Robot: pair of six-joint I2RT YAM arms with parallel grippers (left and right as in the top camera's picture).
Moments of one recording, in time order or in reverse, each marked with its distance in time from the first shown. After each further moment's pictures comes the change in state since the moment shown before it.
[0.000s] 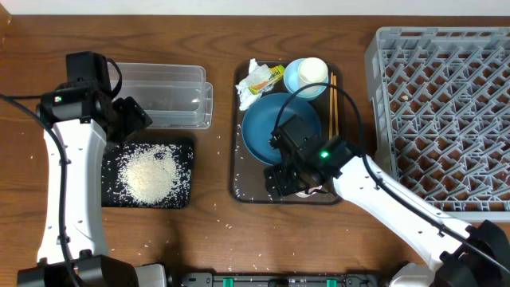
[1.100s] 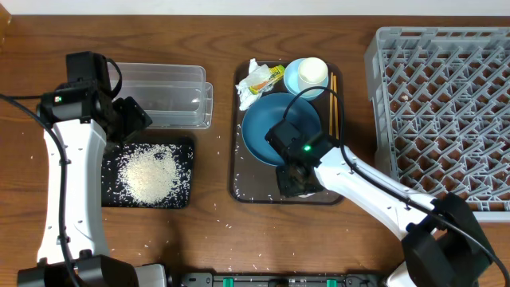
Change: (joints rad) left arm 0.000 0.000 0.000 0.000 0.000 0.000; right arm 0.000 0.143 0.015 -0.085 0.158 0.137
